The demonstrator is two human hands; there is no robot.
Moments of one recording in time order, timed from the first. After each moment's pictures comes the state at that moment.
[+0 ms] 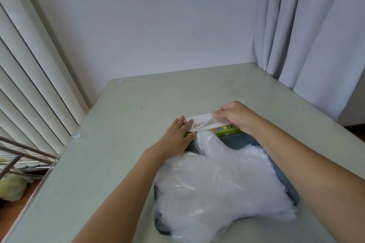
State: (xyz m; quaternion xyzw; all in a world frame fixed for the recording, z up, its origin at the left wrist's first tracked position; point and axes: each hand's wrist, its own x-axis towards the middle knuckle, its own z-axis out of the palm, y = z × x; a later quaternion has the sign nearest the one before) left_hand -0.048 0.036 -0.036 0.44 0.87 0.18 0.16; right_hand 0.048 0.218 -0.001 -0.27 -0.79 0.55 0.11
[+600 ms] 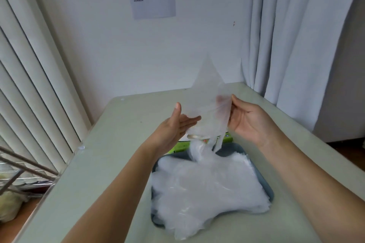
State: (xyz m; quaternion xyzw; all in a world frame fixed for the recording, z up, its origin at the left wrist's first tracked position) left_hand -0.006 0.026 0.035 0.34 0.63 0.62 0.32; right_hand 0.130 0.183 0.071 0.00 -0.37 0.91 0.15
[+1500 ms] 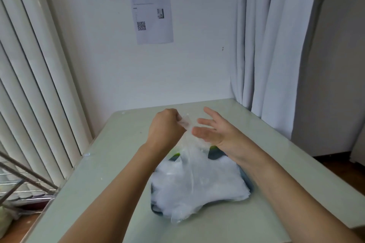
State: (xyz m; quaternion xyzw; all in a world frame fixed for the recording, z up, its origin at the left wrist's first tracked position) left_hand 0.078 -0.013 0.113 0.36 0.85 0.37 -0.11; right_hand 0.191 0.101 0.089 -0.09 -0.76 0.62 0.17
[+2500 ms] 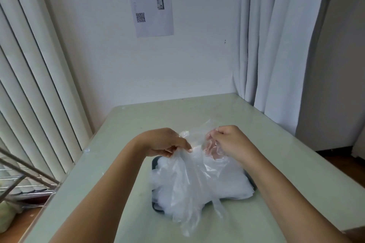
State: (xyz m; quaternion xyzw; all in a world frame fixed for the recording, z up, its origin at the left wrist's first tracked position) left_hand 0.033 -0.025 0.085 0.34 0.77 0.36 0.39; right_hand 0.186 0.103 0.078 -0.25 -0.75 0.59 0.19
